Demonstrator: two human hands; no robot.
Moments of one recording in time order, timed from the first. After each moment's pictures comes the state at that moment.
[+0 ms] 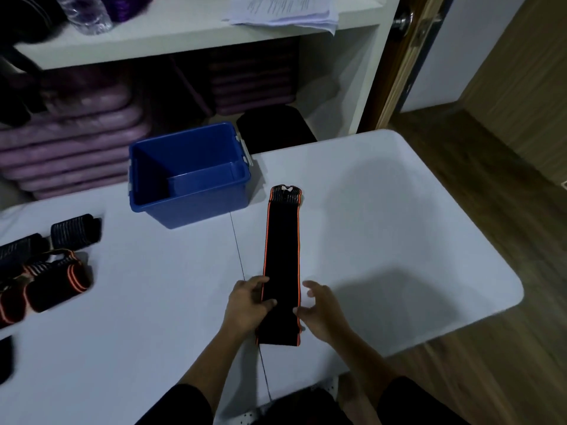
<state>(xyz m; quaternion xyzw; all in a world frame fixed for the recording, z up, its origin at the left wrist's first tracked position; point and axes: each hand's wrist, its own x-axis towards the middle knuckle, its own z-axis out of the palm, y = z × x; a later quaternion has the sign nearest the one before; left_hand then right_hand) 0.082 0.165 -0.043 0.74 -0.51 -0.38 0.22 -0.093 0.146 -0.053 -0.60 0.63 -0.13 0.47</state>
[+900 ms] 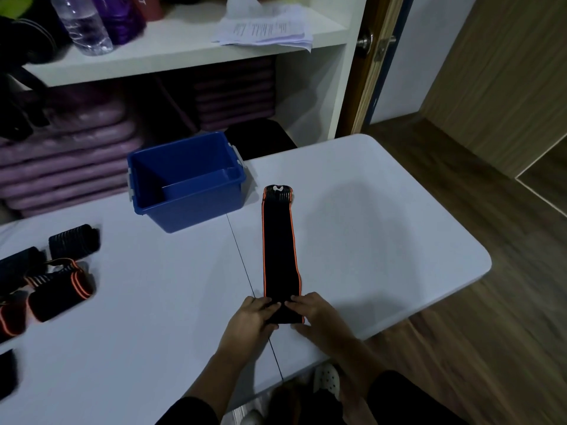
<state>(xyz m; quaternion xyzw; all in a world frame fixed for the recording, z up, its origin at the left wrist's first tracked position) 0.099 0.224 -0.069 0.59 -0.77 -0.20 0.15 -0.098 0.198 -0.069 -0.85 0.45 -0.15 0.22</state>
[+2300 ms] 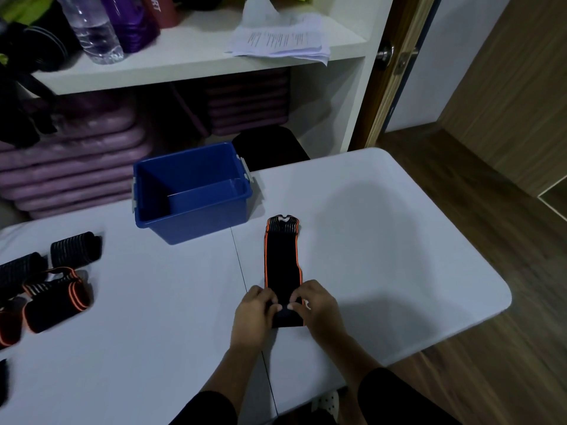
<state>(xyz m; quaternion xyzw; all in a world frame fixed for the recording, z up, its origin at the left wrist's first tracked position) 0.074 0.170 -0.041 0.70 -0.61 -0.26 0.27 -0.079 0.138 -0.054 -0.73 0.57 -0.27 0.28</state>
